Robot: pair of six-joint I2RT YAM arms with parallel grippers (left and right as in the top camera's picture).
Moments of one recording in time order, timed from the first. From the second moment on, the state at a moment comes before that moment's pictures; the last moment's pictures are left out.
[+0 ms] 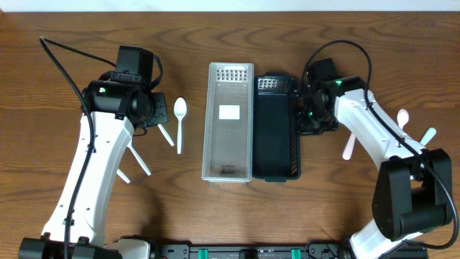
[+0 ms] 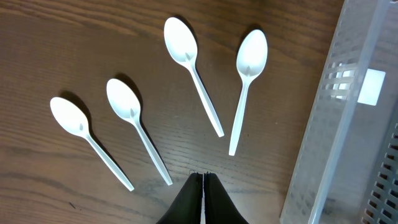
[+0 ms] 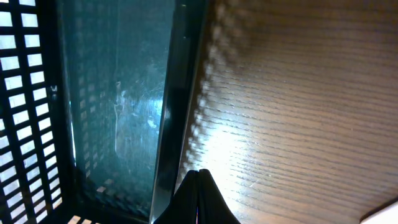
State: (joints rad) left arm -0.14 1.47 1.38 -1.15 -0.12 -0.28; right arm 0.24 1.79 1.26 -0.94 -0.17 0.16
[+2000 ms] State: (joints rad) left arm -0.14 1.47 1.38 -1.22 -0.11 -0.27; right arm -0.04 1.92 1.40 -0.94 0.14 0.28
